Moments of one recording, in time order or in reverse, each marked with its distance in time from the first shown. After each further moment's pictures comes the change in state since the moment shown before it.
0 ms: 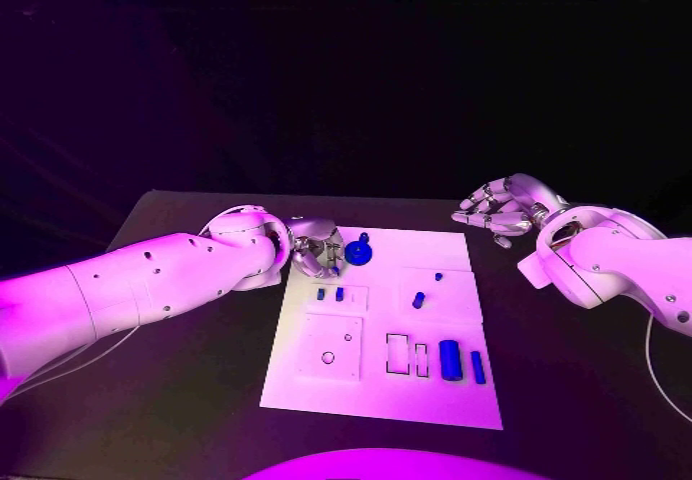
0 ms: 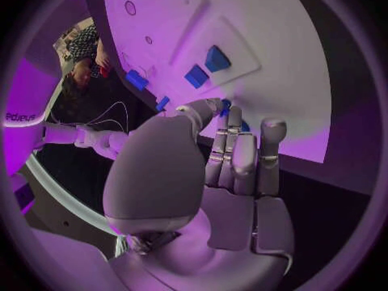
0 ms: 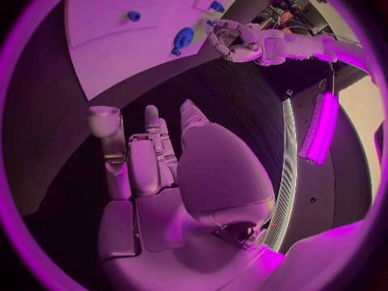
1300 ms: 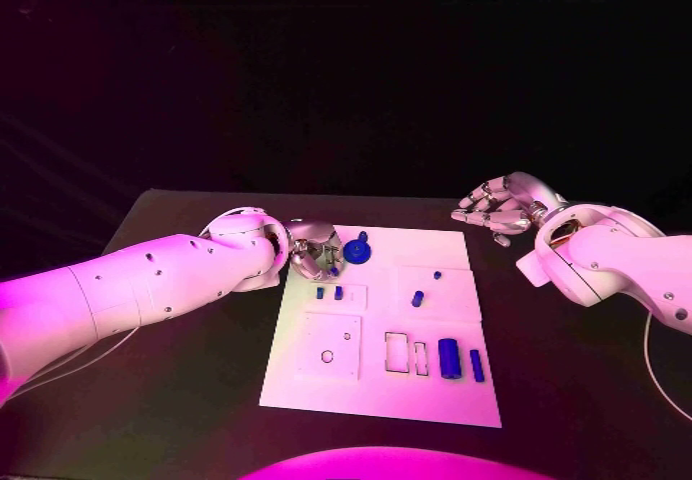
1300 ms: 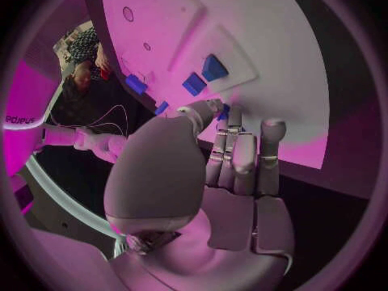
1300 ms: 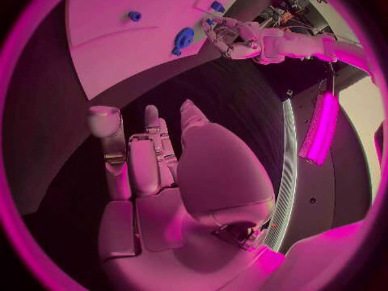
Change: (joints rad) left arm -0.003 0.008 -0.010 -0.016 -0.008 0.011 0.007; left_hand -0.013 -0.013 -0.008 -0.008 -0.004 -0.022 0.014 -0.047 -0.010 0.013 0.002 -0.031 0.001 -0.004 0.004 0.000 -0.012 0.000 -0.011 0.003 -0.004 -0.002; right arm -0.001 -0.001 0.000 -0.001 -0.001 0.000 0.000; right_hand 0.000 0.000 -0.003 -0.003 0.000 0.000 0.000 0.000 0.000 0.003 0.003 0.000 -0.004 0.000 0.000 0.000 0.000 0.000 0.000 0.000 0.000 0.000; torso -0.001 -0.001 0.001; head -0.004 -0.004
